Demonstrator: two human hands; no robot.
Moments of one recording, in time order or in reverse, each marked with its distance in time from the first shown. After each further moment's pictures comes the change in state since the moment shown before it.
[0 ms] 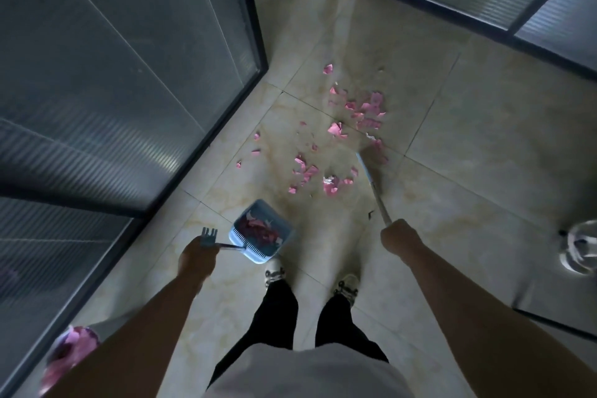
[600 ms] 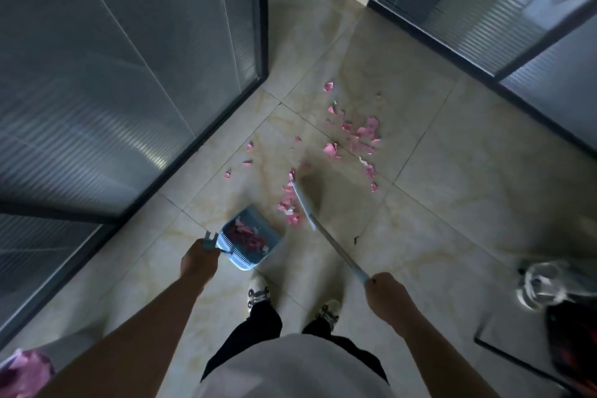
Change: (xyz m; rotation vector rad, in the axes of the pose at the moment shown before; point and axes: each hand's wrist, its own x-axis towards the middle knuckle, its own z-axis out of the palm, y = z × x) left_hand 0.068 0.055 -0.019 0.102 -0.082 -0.008; right_hand -0.055 -0.069 0.011 -0.191 -0.109 -0.100
